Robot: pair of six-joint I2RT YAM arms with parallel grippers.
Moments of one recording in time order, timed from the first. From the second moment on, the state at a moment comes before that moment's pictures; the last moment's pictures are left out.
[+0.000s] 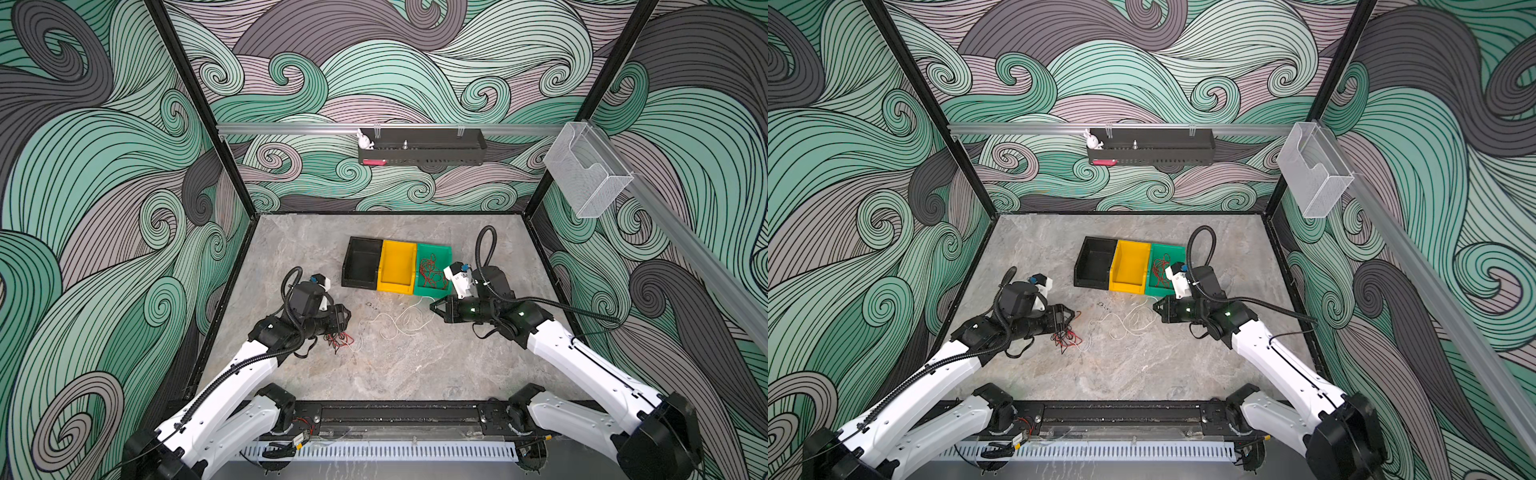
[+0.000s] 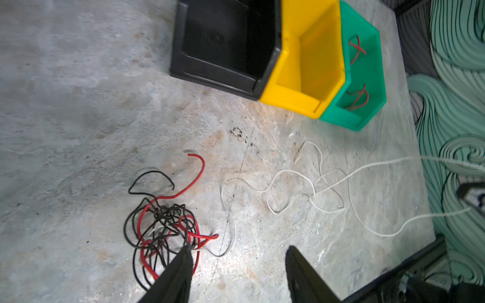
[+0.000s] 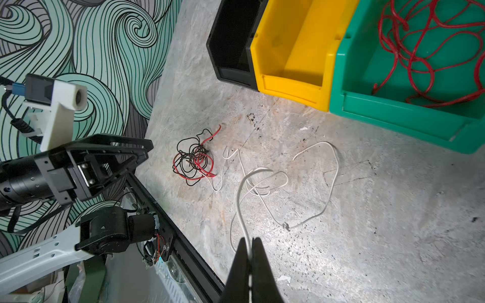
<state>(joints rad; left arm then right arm) -0.53 0.88 0.65 -0.59 0.12 -0.53 0.53 1.06 0.76 -0.43 -0.44 0.49</state>
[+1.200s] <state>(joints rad) -0.67 1.45 0.65 -0.03 0.12 -0.03 0.53 1.02 0.80 -0.38 -0.63 0.56</state>
